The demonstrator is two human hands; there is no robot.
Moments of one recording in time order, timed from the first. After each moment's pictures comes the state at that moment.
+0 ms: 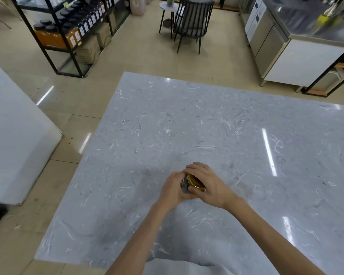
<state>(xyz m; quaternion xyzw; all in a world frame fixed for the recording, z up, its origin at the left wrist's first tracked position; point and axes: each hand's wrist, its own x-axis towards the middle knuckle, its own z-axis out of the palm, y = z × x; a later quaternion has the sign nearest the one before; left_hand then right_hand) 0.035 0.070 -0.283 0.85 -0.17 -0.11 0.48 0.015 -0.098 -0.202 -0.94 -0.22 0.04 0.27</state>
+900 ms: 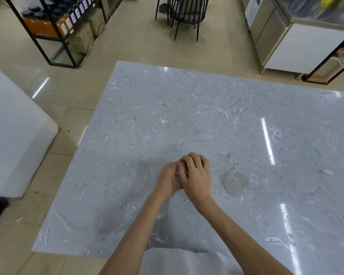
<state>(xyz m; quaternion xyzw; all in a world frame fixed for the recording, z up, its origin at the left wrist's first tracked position) 0.046 0.062 -0.286 0.88 -0.17 -0.11 0.43 0.013 -0.043 -0.241 -0.95 0.02 -0.25 0.18</state>
